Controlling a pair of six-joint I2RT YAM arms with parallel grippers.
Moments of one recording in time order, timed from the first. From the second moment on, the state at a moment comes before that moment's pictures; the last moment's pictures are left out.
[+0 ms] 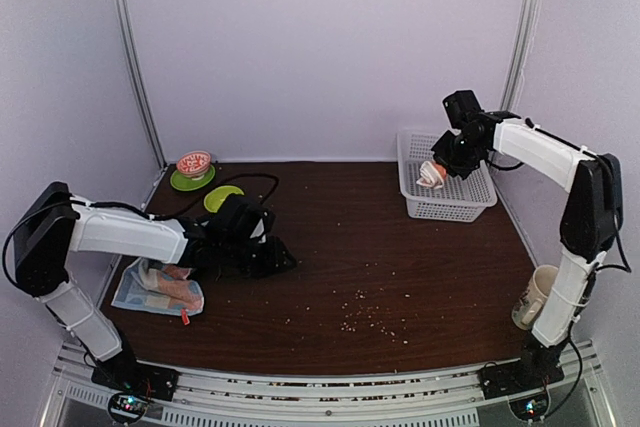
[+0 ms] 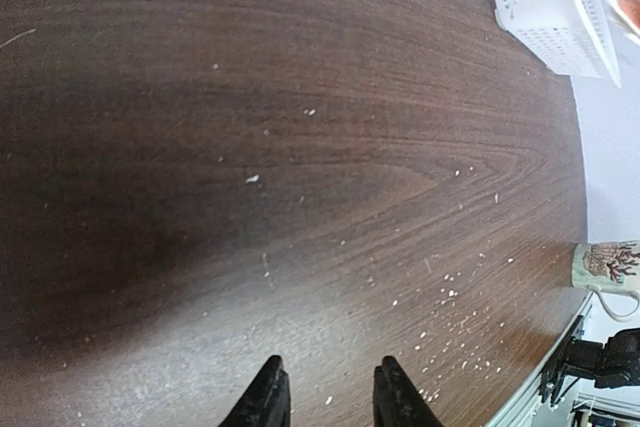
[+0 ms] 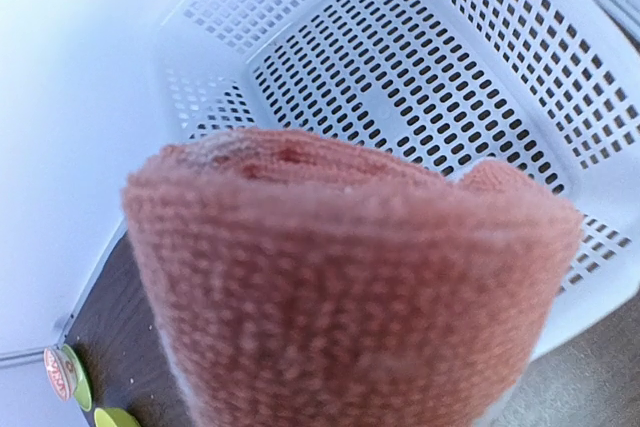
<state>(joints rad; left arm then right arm) -0.83 1.60 0.85 -0.04 0.12 -0.87 0.30 1.80 1.64 -0.72 0.19 1.02</state>
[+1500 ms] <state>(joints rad) -0.80 1.76 0.98 -0.10 0.23 -0.85 0.38 1.70 1.39 -0.61 -0.05 0.99</state>
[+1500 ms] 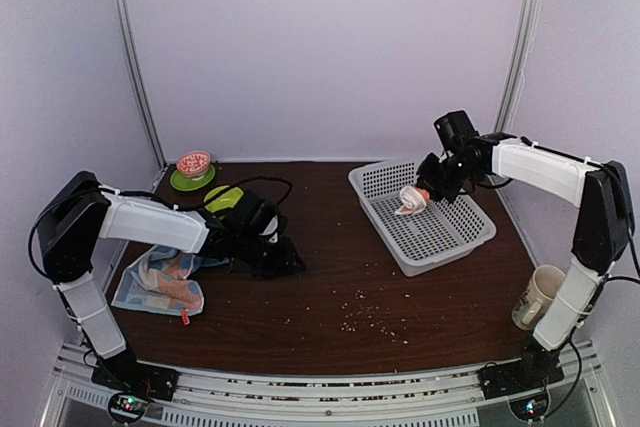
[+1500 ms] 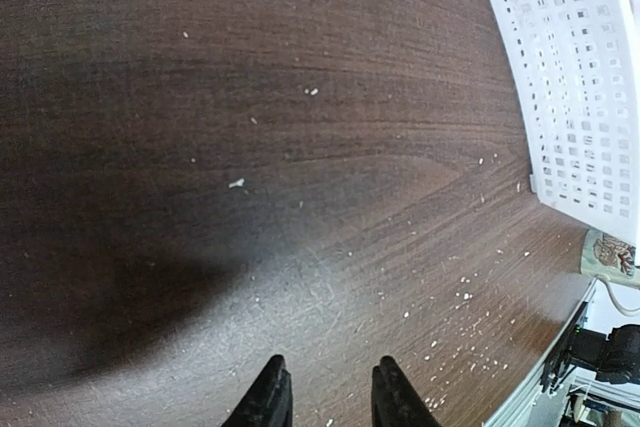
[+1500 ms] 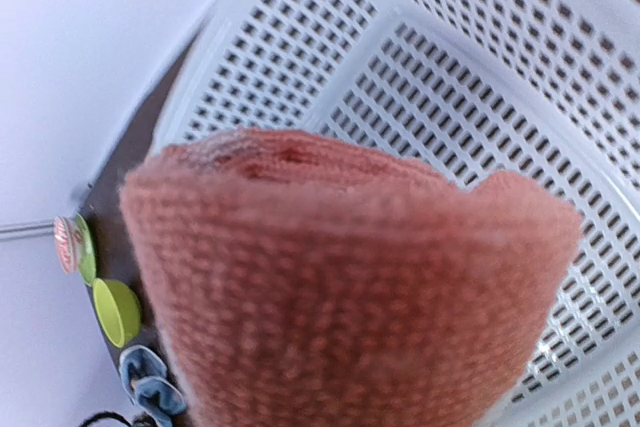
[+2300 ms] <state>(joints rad) -0.78 1.79 1.04 -0.16 0.22 -0.82 0.34 2.14 1.70 -0.32 0.03 1.17</state>
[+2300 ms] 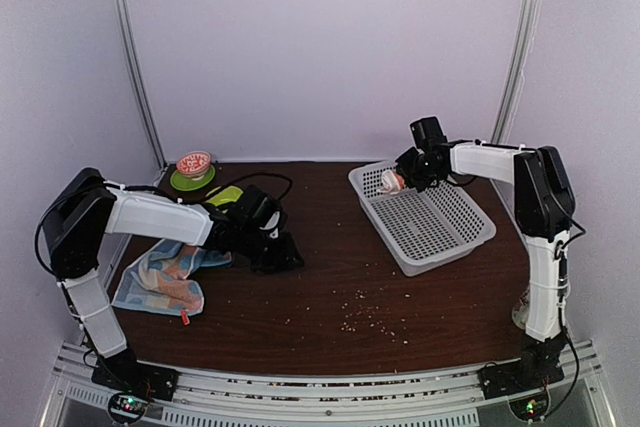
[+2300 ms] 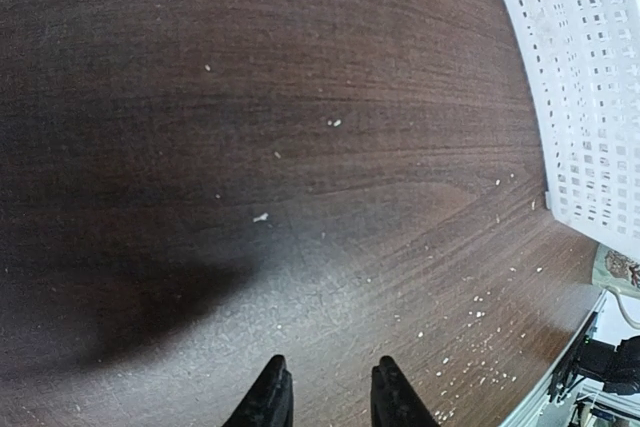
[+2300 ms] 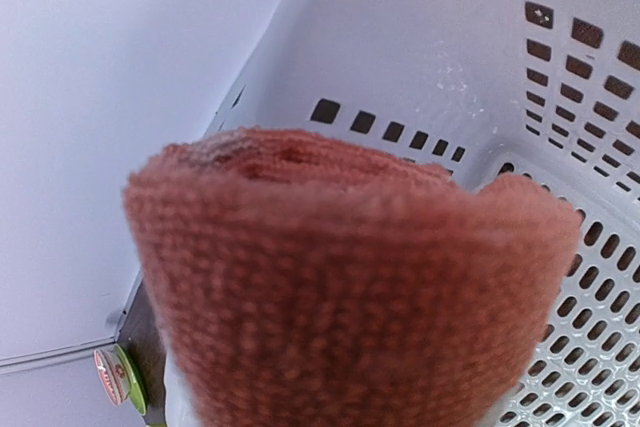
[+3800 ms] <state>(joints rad) -0.75 1.84 1.04 -0.15 0.28 -0.81 0.33 2.15 1.82 -0.68 0.09 1.06</state>
